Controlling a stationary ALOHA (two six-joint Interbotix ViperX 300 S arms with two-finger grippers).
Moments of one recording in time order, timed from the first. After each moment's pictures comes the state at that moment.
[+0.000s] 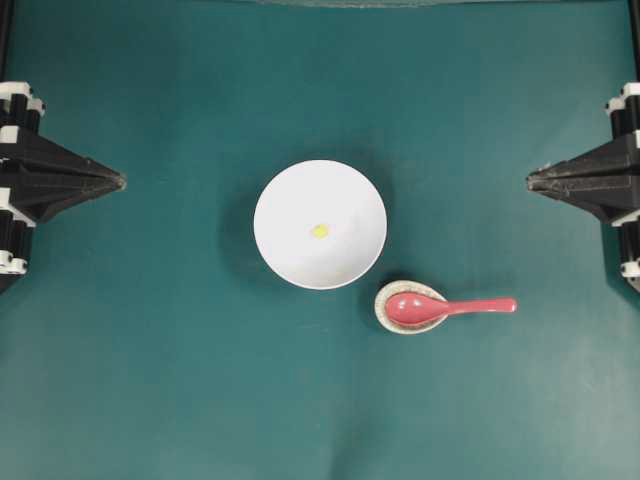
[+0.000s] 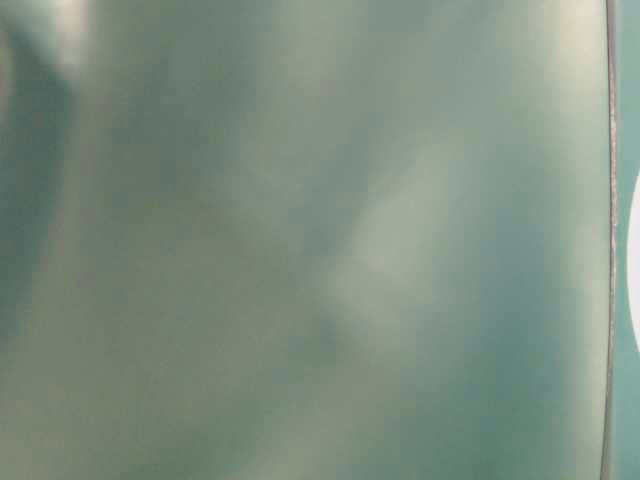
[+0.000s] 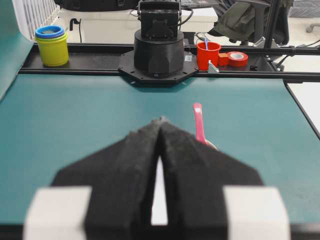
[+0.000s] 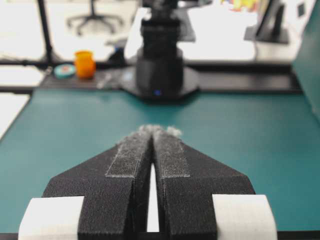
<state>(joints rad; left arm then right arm) 0.00 -0.97 1.19 0.00 -0.29 0.00 0.00 -0.96 1.17 0.00 -0.29 0.00</state>
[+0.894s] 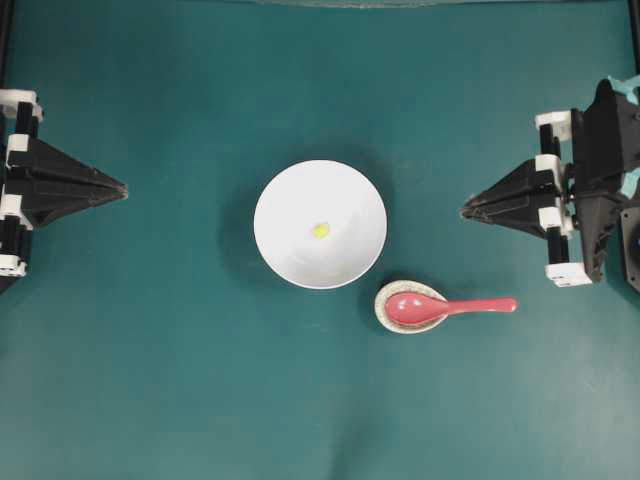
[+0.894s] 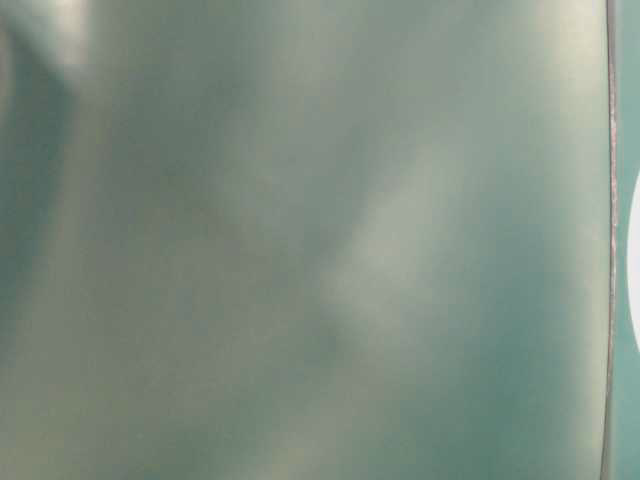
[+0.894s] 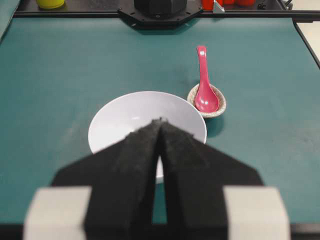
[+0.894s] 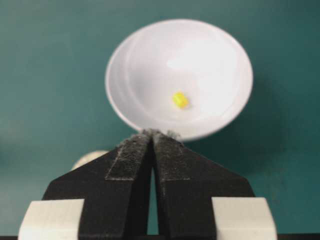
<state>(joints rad) 0.00 -0.99 1.16 0.02 -0.06 0.01 -0.01 -0.68 1.02 0.06 0.06 0.06</state>
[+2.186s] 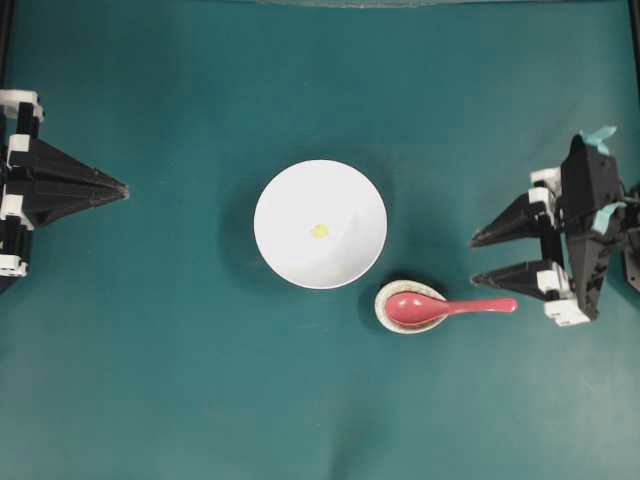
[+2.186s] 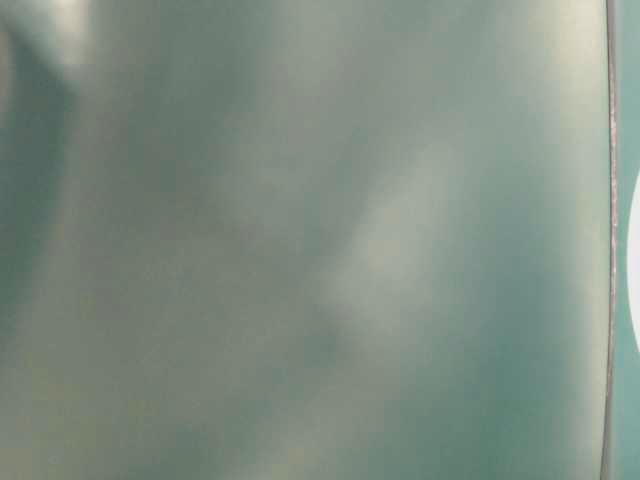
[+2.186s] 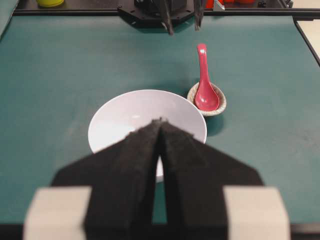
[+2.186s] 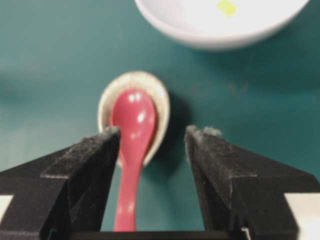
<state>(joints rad) 0.00 -0.99 1.16 0.02 -0.06 0.01 0.15 -0.54 1.23 0.26 -0.21 0.06</state>
